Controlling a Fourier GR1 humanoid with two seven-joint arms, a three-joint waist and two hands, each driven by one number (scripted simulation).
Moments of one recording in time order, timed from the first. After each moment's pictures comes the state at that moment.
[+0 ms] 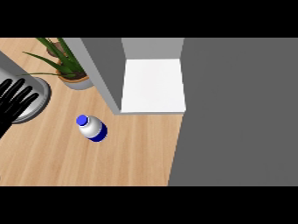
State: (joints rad) left arm -0.11 0.39 0.31 -1.46 0.75 -0.75 0.17; right arm 0.17 -0.06 0.52 -2.48 0.09 -0.10 0.36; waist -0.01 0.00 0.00
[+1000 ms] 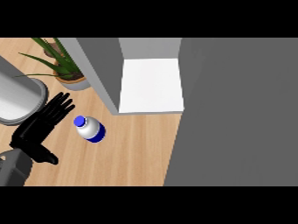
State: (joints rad) left arm -0.29 0.31 0.25 -0.85 0.20 -0.80 -0.29; right arm 0.09 -0.12 0.56 -2.48 0.12 -0.19 0.42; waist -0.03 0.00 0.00
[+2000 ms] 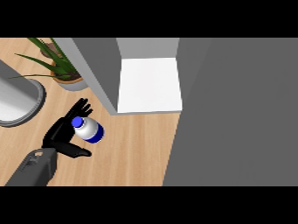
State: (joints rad) left arm -0.45 0.24 0.19 -0.40 0.00 -0.60 -0.66; right arm 0.08 -0.18 0.57 -2.46 0.12 -0.24 0.38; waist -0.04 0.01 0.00
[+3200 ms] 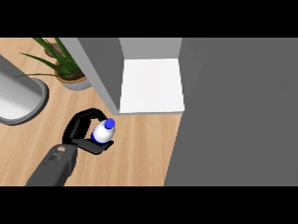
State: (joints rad) left arm -0.48 0.13 0.12 -0.44 -0.09 -0.27 -0.91; right arm 0.08 -0.23 0.58 -2.46 0.11 -0.30 0.37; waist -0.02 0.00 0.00
